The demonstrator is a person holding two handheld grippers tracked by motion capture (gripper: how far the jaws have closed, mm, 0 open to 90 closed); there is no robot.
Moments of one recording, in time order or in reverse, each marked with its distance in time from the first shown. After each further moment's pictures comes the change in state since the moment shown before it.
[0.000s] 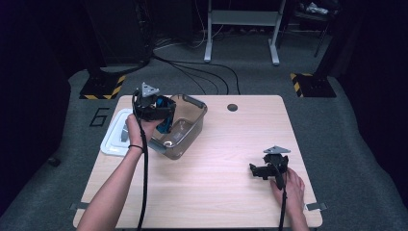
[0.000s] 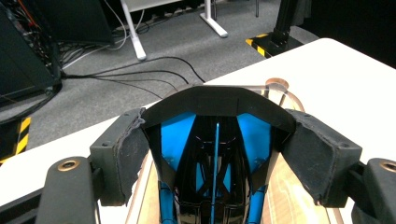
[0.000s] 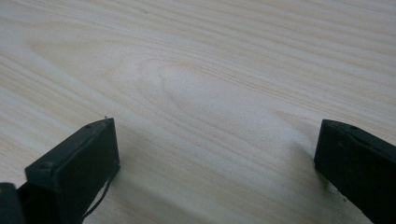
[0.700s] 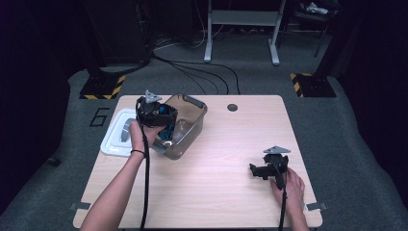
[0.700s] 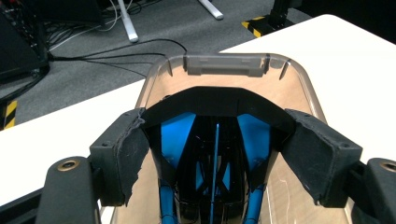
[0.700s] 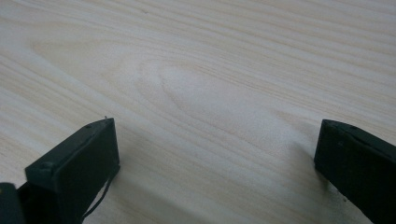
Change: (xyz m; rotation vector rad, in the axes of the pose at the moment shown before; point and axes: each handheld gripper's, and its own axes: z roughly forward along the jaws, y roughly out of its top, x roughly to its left) left arm -0.001 -0.025 0.016 0.064 -0.028 -0.019; right arm 0.000 0.000 0.000 0.000 0.000 0.000
